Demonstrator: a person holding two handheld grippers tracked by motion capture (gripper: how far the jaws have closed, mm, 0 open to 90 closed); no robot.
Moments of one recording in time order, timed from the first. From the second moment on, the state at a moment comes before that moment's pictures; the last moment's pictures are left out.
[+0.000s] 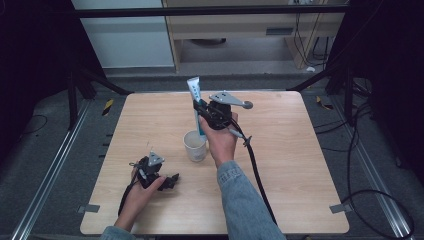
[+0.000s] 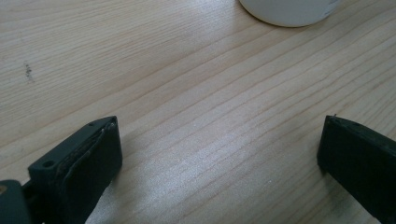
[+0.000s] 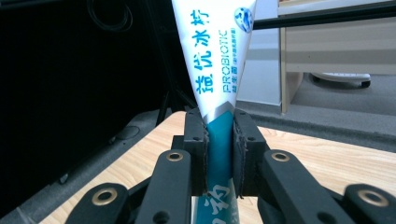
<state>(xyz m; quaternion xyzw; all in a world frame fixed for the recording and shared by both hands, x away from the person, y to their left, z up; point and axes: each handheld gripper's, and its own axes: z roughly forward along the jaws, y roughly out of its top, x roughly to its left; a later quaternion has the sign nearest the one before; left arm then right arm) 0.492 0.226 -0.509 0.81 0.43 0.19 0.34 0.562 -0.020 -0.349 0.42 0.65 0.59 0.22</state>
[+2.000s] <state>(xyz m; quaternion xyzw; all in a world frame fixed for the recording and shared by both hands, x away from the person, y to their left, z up) 0.494 0.231 -0.508 0.82 0.43 0.19 0.33 0.543 0.020 -0.406 0.40 0.62 0.59 0.33</state>
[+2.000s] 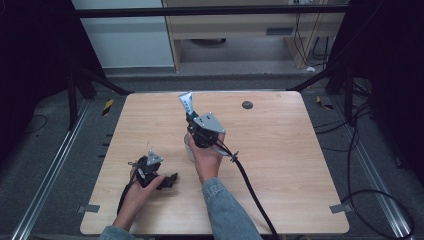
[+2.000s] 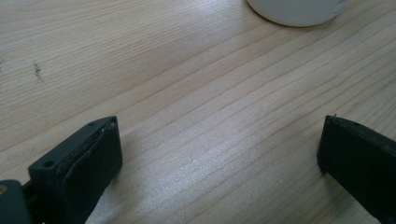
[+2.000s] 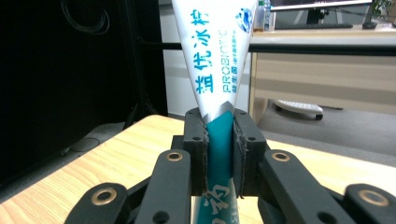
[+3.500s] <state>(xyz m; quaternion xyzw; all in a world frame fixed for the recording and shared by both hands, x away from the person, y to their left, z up) 0.494 0.231 -0.508 0.82 0.43 0.19 0.33 0.545 0.018 -0.452 0.42 0.65 0.55 0.30</state>
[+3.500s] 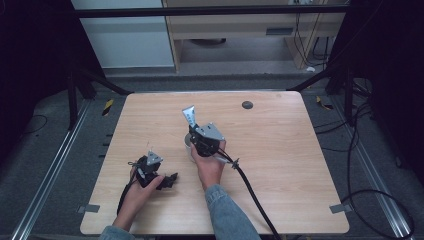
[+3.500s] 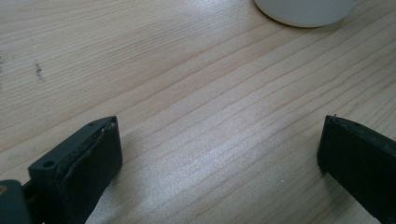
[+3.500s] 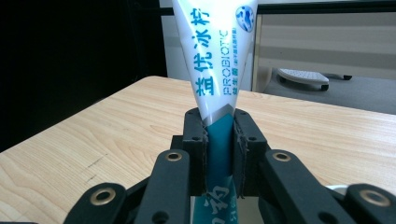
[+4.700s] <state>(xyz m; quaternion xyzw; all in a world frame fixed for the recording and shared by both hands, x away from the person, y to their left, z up) 0.494 0.231 -0.508 0.82 0.43 0.19 0.33 0.544 0.013 -0.453 0.43 0.66 0.55 0.29</state>
